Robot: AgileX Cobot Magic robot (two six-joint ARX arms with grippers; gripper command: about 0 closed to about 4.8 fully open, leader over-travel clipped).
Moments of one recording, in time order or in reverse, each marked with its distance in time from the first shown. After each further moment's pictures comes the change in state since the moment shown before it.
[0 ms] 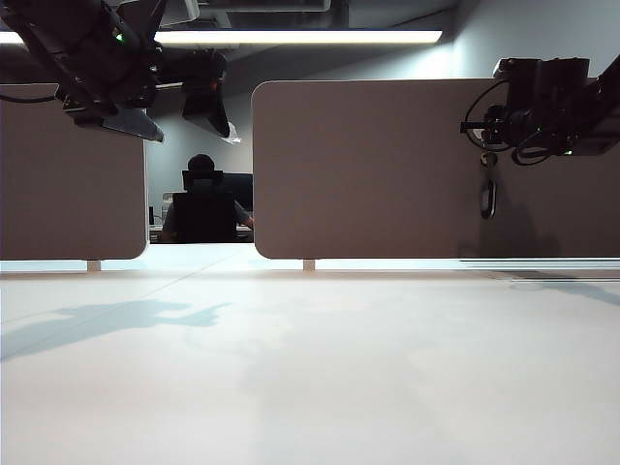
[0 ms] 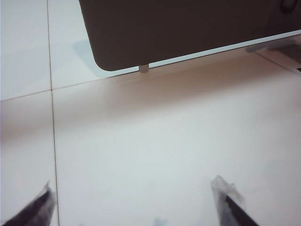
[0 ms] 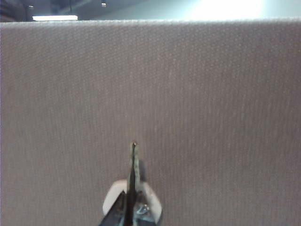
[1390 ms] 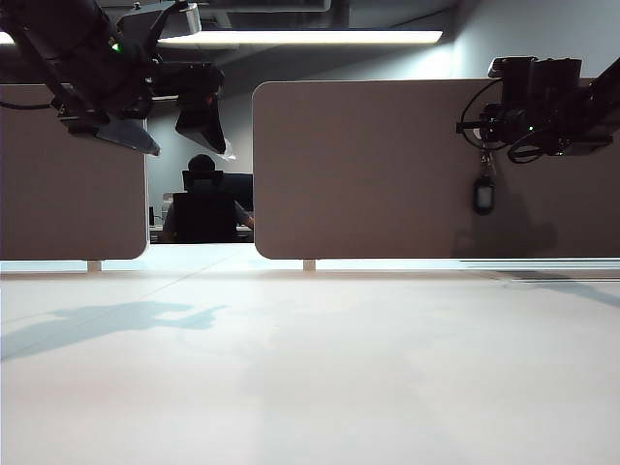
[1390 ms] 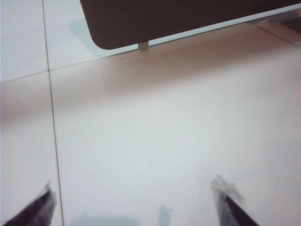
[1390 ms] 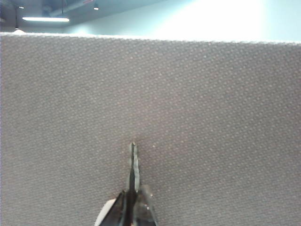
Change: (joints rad) left arm 0.001 0.000 0.000 -0.076 0.000 0.017; right arm 0.007 0.072 0.146 -0.076 0.048 -0.046
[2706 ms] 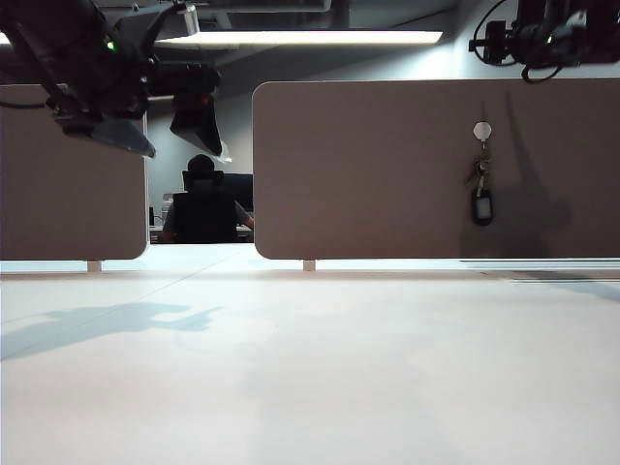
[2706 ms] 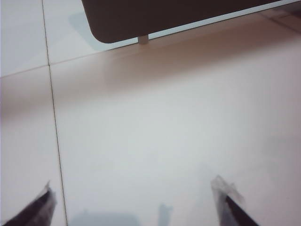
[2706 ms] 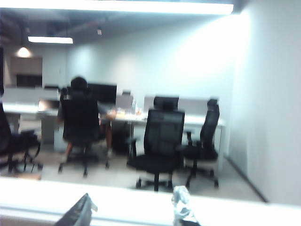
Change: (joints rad) left arm 0.000 -0.025 0.000 -0.043 0.000 0.000; right arm -0.013 -0.219 0.007 -0.172 -0.028 0.010
